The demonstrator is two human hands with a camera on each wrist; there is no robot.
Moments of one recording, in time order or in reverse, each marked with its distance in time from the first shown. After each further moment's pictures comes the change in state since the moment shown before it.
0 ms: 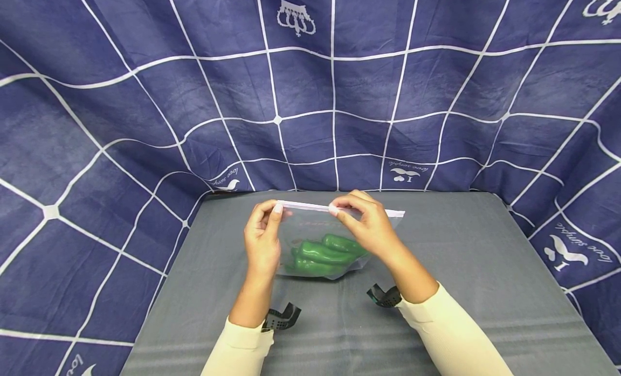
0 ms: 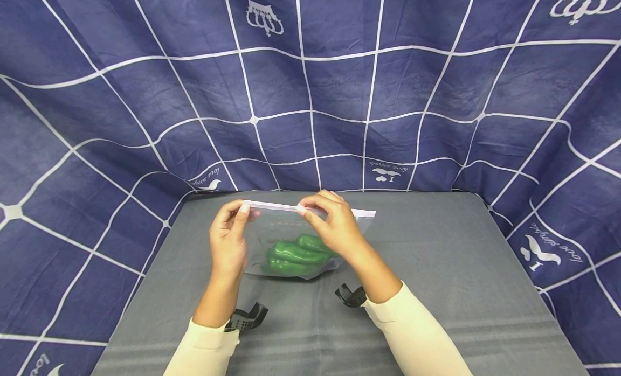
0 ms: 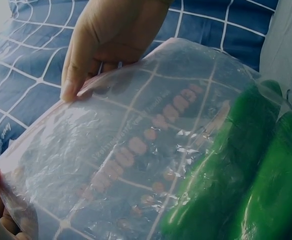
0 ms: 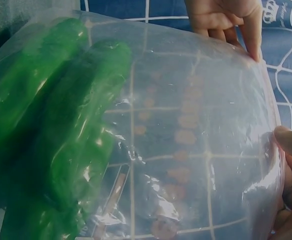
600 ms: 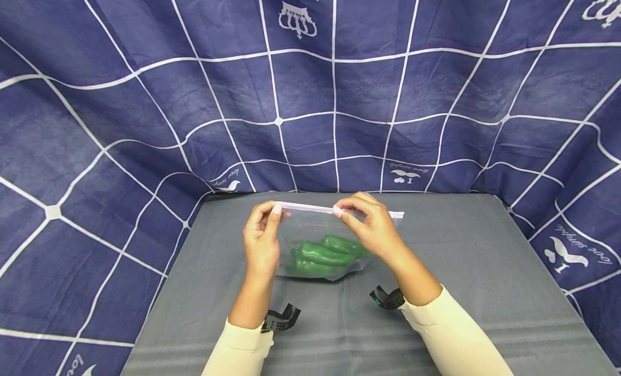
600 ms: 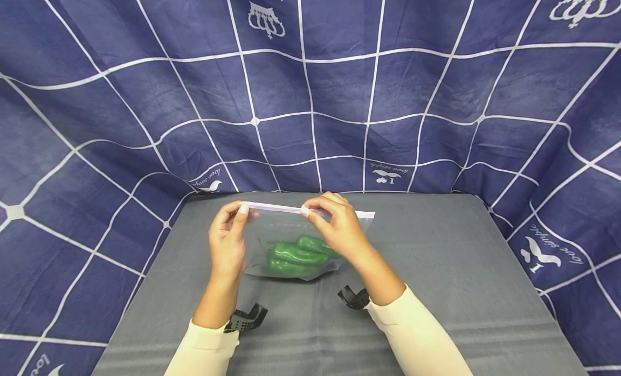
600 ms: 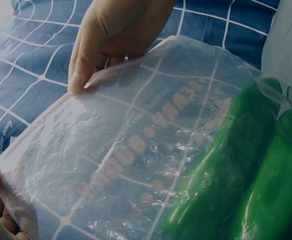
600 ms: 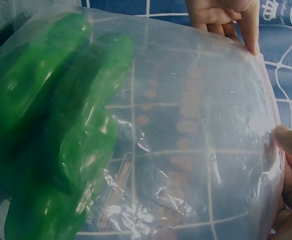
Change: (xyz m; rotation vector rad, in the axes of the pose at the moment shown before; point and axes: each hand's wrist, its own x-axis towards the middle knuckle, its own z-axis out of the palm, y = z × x) left_hand 0.001 -0.001 -0.004 -0.008 0.010 0.010; right_hand -0.003 0.001 -0.005 -0.032 0.014 -0.004
